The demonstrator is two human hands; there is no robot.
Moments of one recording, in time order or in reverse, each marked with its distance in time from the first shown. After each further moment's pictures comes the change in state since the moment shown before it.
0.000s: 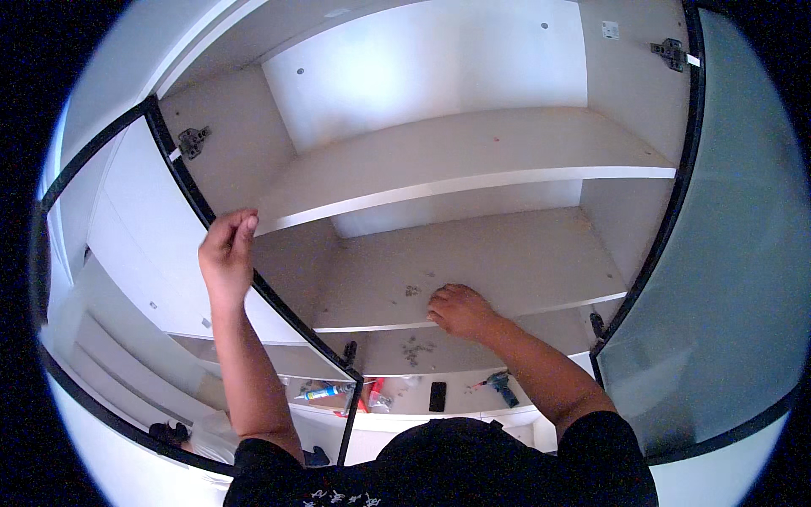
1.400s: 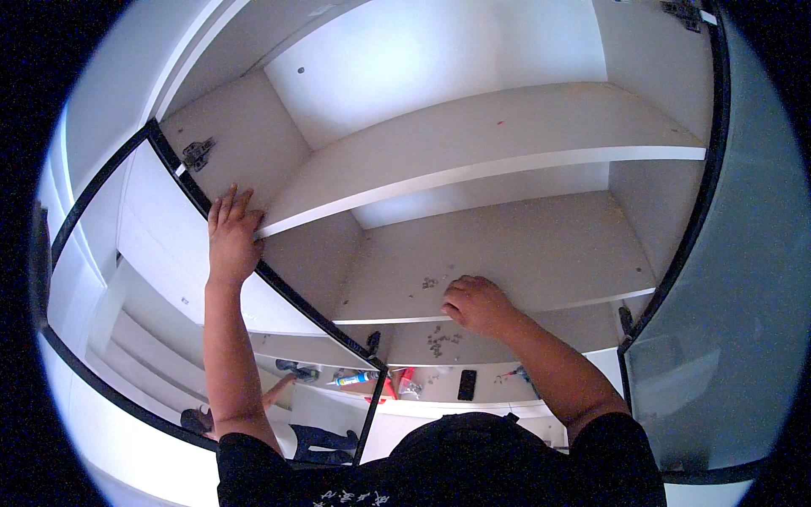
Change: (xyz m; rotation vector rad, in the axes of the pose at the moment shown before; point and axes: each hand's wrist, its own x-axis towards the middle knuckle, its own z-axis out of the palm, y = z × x) left_hand 0.038 -0.024 -0.010 1.062 -0.436 0.274; right_hand -0.003 0.009 -0.004 0.182 0.048 0.012
